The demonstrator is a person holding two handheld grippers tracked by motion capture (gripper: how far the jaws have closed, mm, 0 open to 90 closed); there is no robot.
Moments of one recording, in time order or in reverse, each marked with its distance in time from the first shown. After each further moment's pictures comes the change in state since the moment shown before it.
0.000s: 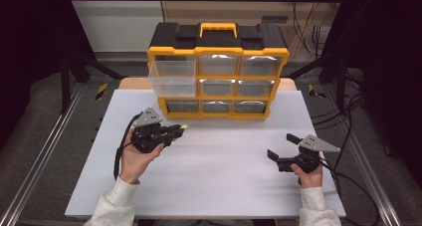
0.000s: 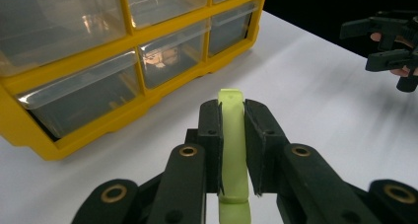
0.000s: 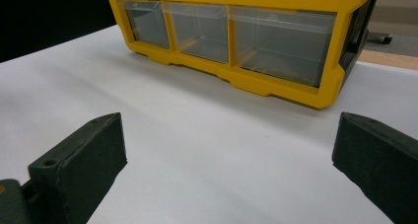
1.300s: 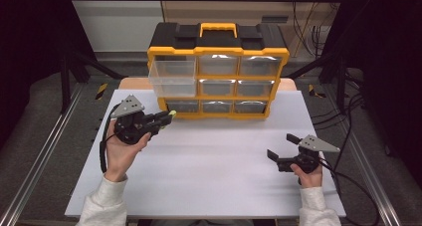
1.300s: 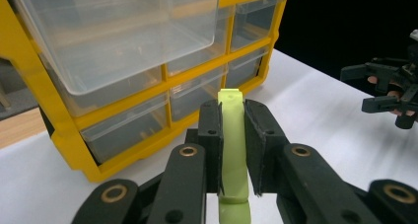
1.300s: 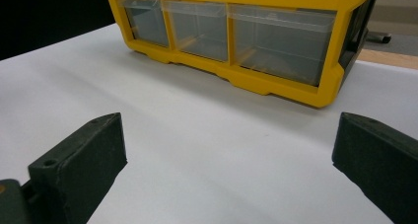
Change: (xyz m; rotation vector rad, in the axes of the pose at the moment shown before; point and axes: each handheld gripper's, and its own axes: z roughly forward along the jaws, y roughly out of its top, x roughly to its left) left arm 0.008 0.028 -0.038 -0.107 0.047 -0.008; right arm 0.000 0.000 0.000 0.004 -0.004 -0.002
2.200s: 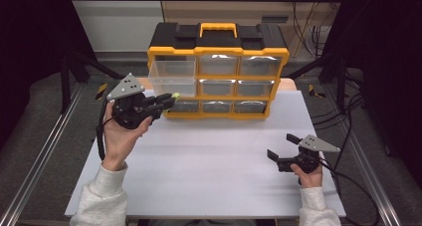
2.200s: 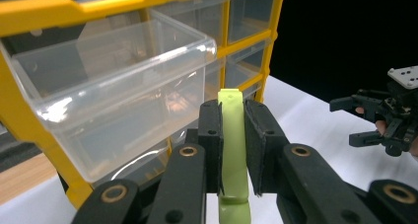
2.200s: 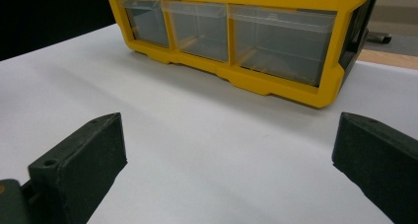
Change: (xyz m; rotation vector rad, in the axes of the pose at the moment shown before) left arm -0.012 0.055 -0.011 -0.051 0.004 0.057; right arm 0.000 0.000 0.000 -0.001 0.001 0.001
